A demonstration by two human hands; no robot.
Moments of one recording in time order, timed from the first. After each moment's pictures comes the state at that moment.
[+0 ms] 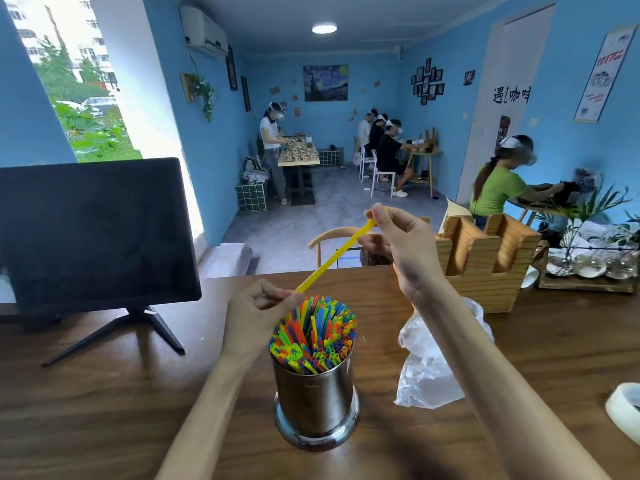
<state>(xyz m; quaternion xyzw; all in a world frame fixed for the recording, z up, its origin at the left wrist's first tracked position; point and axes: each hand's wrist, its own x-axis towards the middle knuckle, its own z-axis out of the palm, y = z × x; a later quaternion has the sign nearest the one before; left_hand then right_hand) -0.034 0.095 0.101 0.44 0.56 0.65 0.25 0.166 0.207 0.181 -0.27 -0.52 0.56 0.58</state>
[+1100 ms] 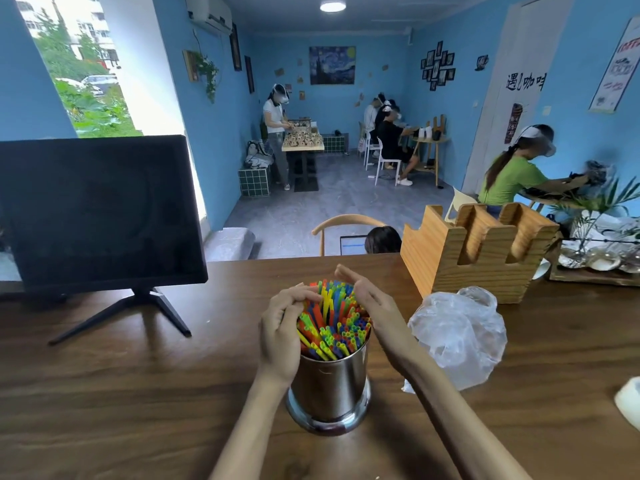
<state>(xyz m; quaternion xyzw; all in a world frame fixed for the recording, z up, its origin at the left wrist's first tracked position) -0.006 0.089 0.057 0.45 0.53 0.68 0.23 0.149 0.170 0.066 -0.25 -0.67 0.56 0.41</state>
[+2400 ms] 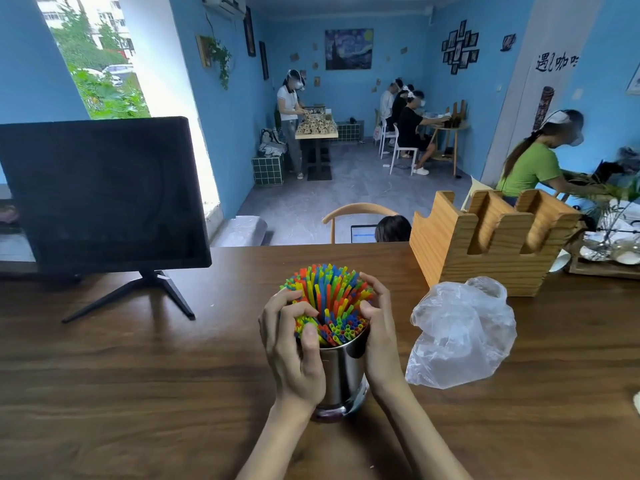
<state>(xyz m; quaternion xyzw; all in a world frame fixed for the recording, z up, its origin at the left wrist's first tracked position) 0.030 0.078 0.015 0.49 0.55 0.66 -0.12 0.134 0.137 0.021 -0.25 -0.53 0.57 0.57</state>
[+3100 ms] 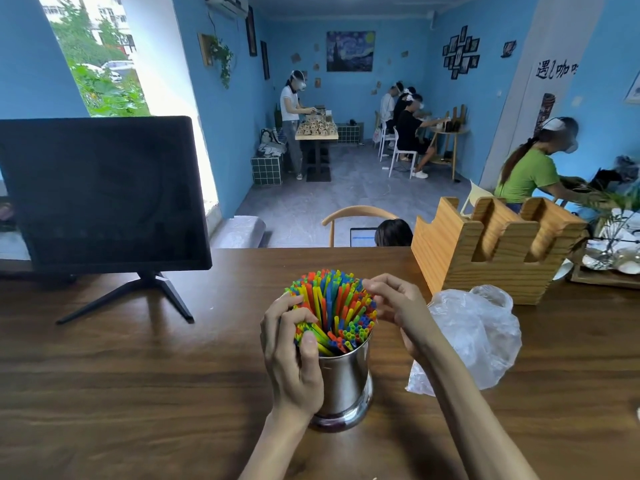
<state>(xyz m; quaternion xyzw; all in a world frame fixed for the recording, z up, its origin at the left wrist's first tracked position) 0.021 0.078 0.012 0.50 0.55 0.66 -0.12 0.167 0.196 0.058 -0.32 -0.61 0.61 0.40</state>
